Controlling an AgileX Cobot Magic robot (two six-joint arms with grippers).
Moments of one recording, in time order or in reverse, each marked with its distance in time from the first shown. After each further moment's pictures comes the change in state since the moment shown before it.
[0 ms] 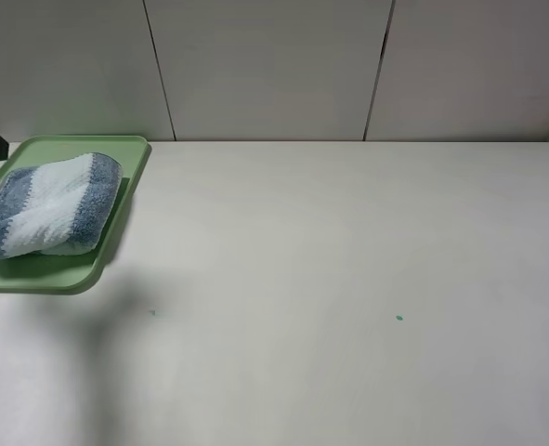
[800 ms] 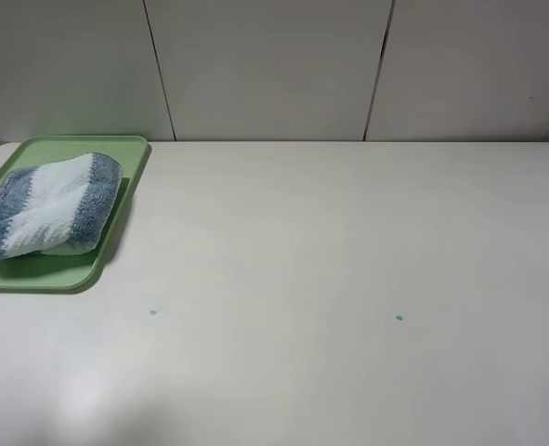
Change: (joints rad) left arm -0.015 -0.597 0.000 -0.089 0.604 0.000; right arm 0.000 0.000 0.000 0.000 0.000 0.000
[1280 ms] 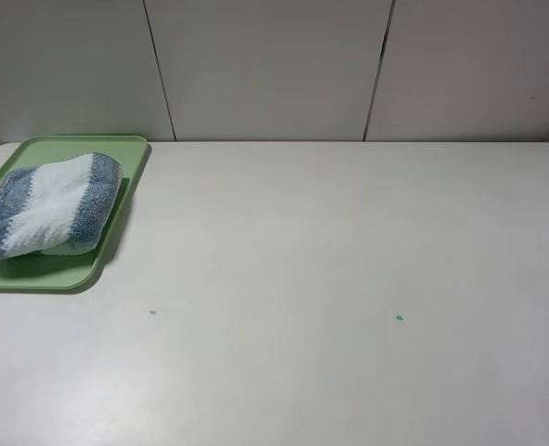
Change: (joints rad) left arm -0.008 -0.336 0.108 -0.038 0.228 0.000; right arm 0.000 0.000 0.000 0.000 0.000 0.000
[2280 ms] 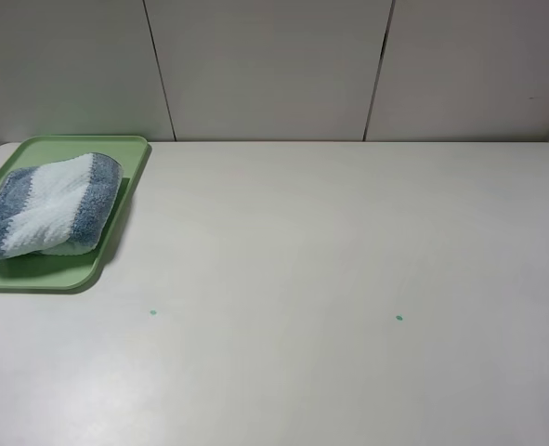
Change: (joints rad) left arm -0.034 -0.247 0.091 -0.165 0.000 0.174; right arm 0.000 0.000 0.000 0.000 0.000 0.000
